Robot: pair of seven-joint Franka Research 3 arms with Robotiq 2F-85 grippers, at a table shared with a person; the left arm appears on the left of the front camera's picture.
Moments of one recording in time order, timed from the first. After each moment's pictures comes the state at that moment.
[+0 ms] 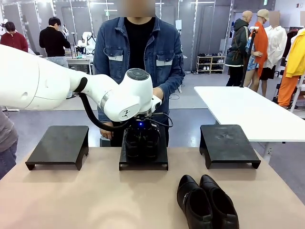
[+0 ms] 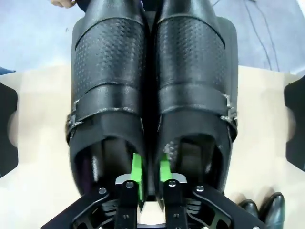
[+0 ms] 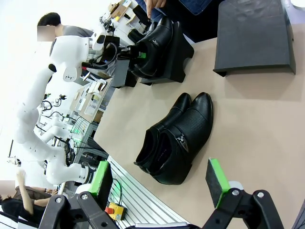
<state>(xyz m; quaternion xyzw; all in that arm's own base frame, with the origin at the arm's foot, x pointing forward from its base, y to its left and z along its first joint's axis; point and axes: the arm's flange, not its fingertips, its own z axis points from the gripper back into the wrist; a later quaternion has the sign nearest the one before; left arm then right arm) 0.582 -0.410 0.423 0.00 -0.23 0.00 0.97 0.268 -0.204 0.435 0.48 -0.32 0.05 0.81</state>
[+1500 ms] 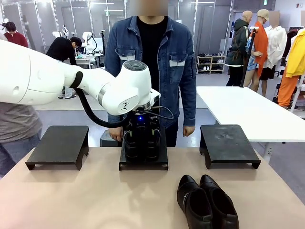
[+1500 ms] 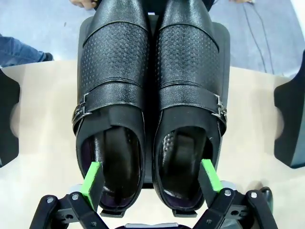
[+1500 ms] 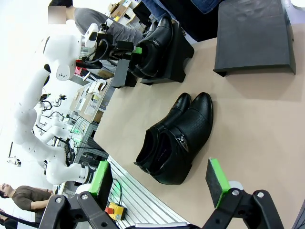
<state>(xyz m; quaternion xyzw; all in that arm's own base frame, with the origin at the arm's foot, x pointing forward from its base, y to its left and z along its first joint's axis) 0.576 -0.407 0.447 -0.01 -0.23 0.02 0.97 0.268 -0.204 0.435 0.48 -0.32 0.05 0.81</state>
